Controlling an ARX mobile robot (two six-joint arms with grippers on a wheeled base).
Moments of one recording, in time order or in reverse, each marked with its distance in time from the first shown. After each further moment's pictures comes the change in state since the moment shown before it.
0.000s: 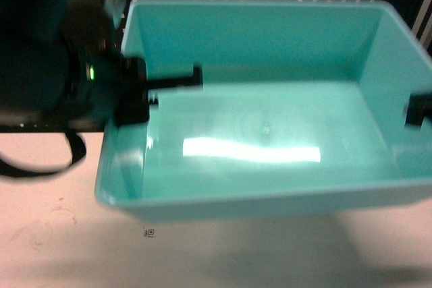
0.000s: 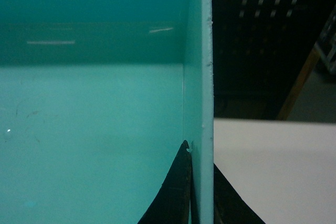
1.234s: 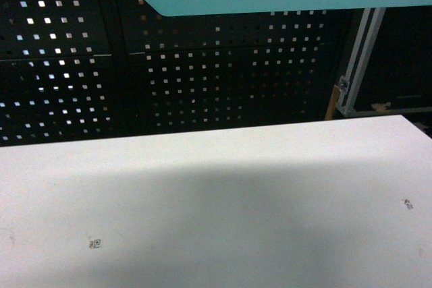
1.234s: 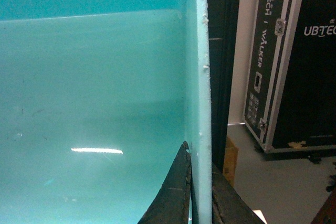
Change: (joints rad) left arm -0.042 -0.184 0.115 0.258 0.003 0.303; right arm -0.047 -0.341 0.163 -0.079 0.019 0.033
